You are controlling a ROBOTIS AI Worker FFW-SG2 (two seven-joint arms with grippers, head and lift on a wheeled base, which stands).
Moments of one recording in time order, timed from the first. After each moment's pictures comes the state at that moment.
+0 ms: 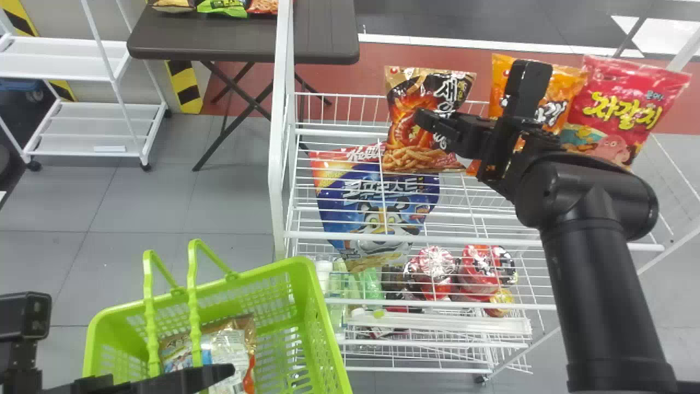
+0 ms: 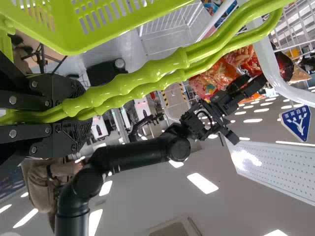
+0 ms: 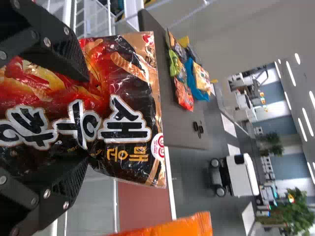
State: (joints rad) left arm 0.41 0.18 0.34 -1.97 0.30 1.29 -1.57; right arm -0.35 -0.05 -0.08 -1.38 -0.15 0.60 0.32
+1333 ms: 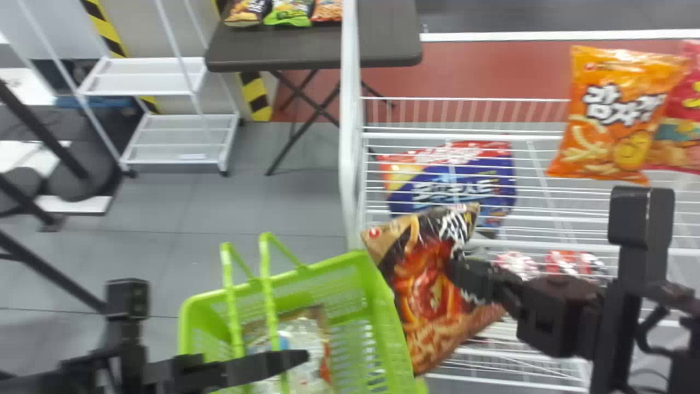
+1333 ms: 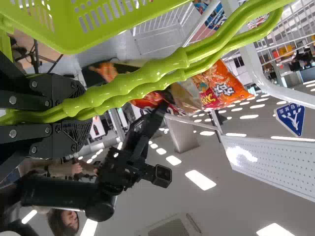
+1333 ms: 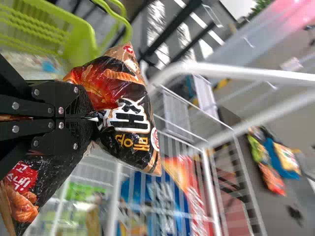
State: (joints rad) left arm 0.39 0.20 0.35 -1.94 0.33 1.26 -1.57; right arm 0.41 -0.04 0.02 -2.50 -0.46 1.29 0.24
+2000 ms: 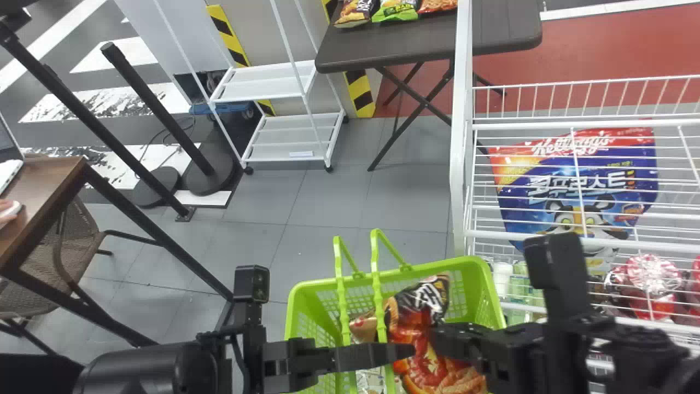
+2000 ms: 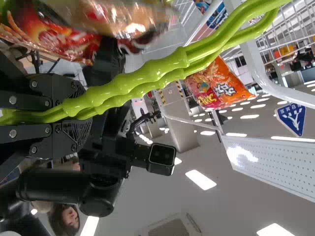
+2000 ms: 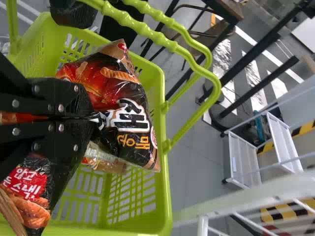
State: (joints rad) left arm 0.39 0.19 0.35 -1.94 0.33 1.26 -1.57; right arm 0.25 -0.04 0.40 -2.16 -0.41 1.24 0.14
